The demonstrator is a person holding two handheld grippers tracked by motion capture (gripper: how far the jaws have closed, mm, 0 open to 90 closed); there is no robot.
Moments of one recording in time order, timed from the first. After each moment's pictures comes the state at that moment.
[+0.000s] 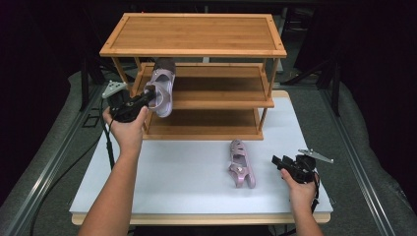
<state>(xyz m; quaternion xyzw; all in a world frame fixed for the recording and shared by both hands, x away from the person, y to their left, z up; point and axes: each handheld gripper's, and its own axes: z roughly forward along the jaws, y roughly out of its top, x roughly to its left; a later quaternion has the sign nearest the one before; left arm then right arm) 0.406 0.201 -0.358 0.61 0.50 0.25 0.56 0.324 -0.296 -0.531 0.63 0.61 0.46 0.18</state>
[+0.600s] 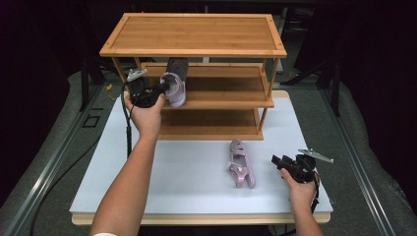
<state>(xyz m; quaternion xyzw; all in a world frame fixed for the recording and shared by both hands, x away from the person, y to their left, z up) 0.452 0.164 -0.361 0.61 0.52 0.25 0.54 0.325 -0.296 -0.532 0.63 0.61 0.46 0.17</state>
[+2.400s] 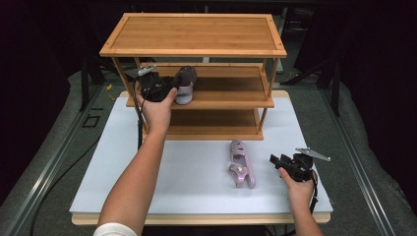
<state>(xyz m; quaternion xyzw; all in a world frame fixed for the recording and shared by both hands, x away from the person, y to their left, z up) 0.474 0.145 -0.366 0.60 0.52 0.25 0.55 0.330 -0.291 -0.532 0.61 0.62 0.45 0.18</state>
